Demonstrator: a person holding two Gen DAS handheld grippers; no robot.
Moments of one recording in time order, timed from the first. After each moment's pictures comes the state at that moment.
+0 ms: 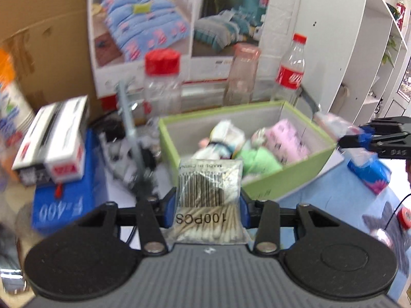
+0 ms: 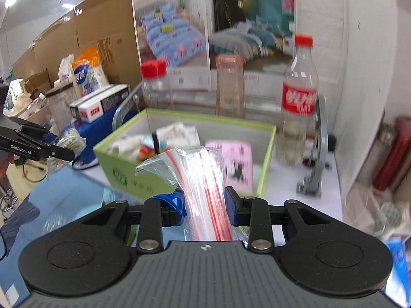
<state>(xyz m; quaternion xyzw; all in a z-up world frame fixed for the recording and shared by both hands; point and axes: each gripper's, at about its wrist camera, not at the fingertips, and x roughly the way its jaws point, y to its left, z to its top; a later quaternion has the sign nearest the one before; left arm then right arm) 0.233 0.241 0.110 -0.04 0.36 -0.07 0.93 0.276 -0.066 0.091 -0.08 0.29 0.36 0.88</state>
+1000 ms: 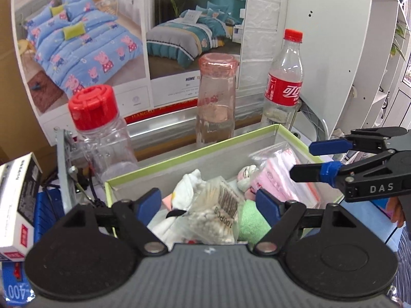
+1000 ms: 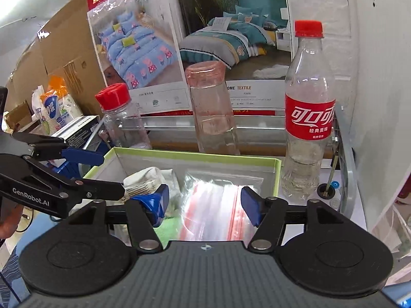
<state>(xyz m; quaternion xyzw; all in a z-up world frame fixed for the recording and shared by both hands) 0.325 0.185 0.106 0.01 0.36 -0.08 0.93 0.357 -0.033 0.077 -0.02 0.30 0.35 0.89</state>
